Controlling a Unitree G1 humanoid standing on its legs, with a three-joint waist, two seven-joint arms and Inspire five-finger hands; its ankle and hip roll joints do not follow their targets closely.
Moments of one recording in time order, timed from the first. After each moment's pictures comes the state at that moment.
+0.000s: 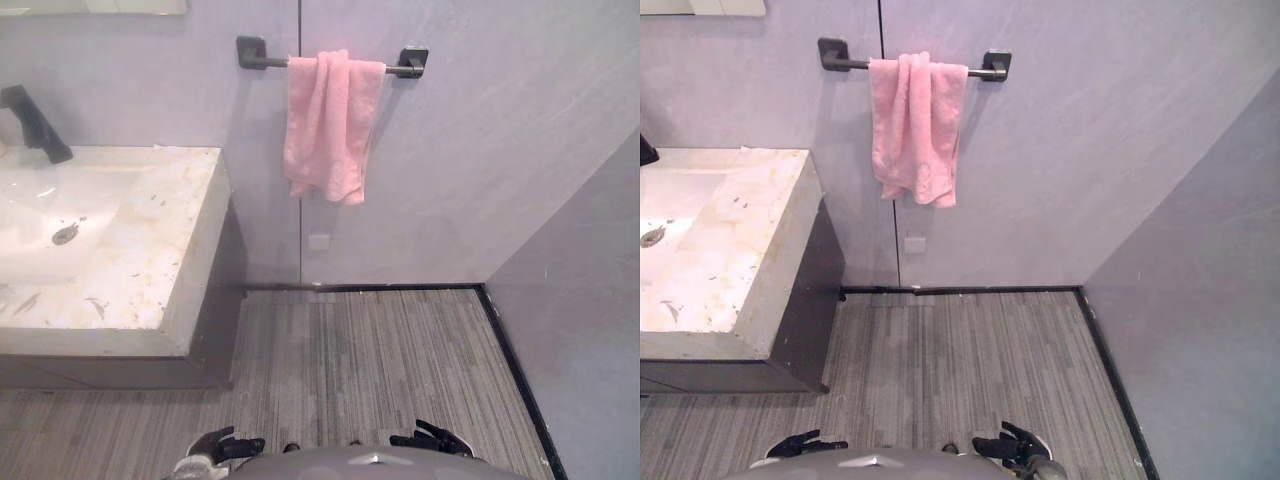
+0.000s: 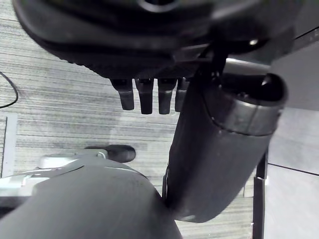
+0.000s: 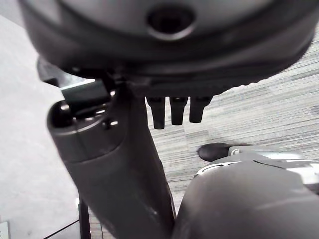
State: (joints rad) left arm 0.04 0.22 -0.18 1.29 -0.31 -0.06 0.00; right arm 0.03 -0.18 0.17 1.30 0.37 -0.13 0.06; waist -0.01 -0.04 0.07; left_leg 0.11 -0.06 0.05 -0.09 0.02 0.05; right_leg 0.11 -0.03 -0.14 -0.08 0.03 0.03
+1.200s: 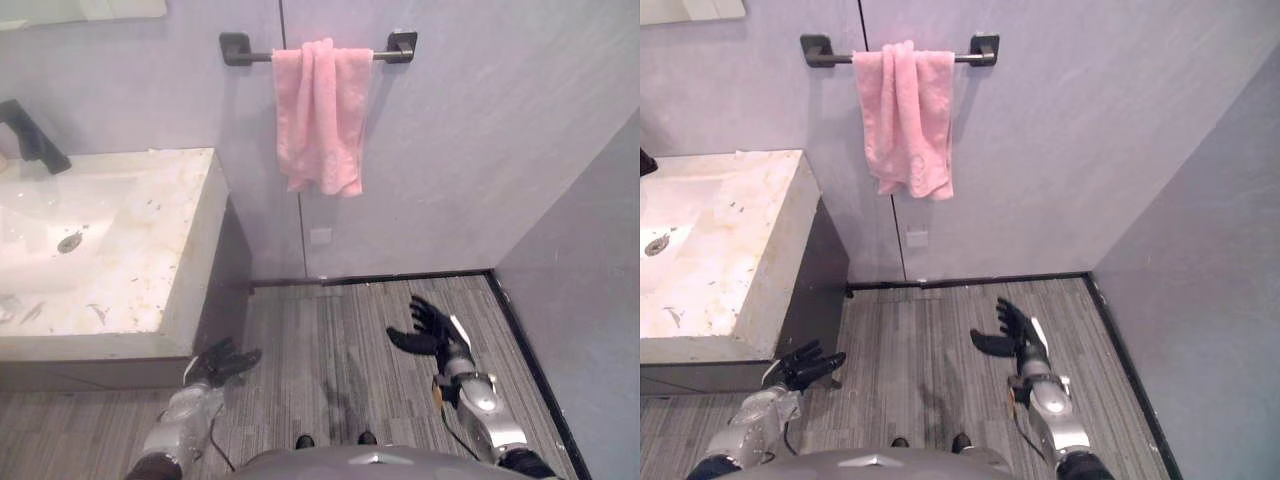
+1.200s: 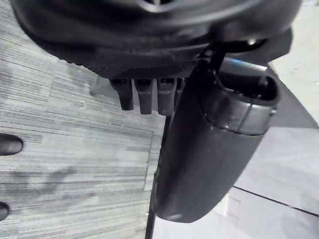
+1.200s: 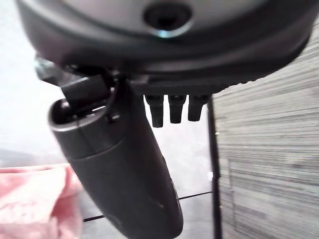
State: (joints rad) left arm 0.11 0.34 -0.14 0.52 -0.52 0.12 0.10; right arm 0.06 -0.33 0.24 0.48 0.32 -0.18 -0.11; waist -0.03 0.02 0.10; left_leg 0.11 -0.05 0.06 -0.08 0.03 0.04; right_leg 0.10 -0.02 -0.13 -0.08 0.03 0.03
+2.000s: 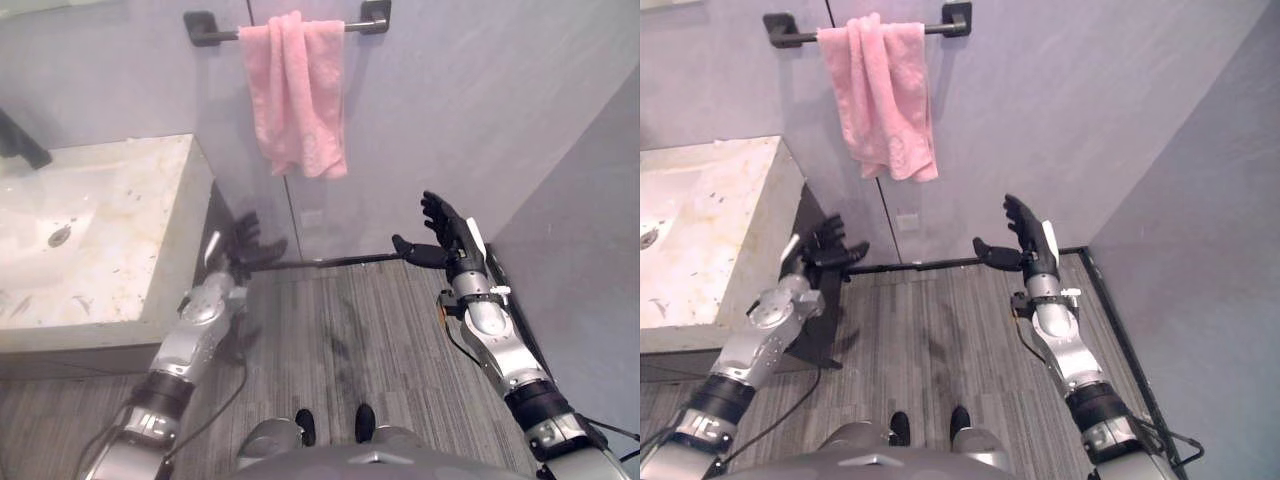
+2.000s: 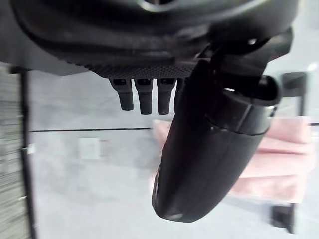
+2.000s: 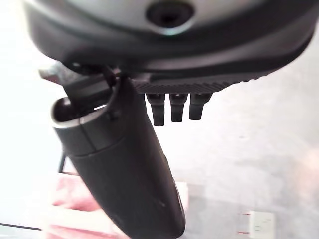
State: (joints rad) left arm -0.19 0.39 -0.19 0.16 -0.46 0.02 0.27; right arm -0.18 -0.44 0.26 0.24 0.24 -0.23 -0.28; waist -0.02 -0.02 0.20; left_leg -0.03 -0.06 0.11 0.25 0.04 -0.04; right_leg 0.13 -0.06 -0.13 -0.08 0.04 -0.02
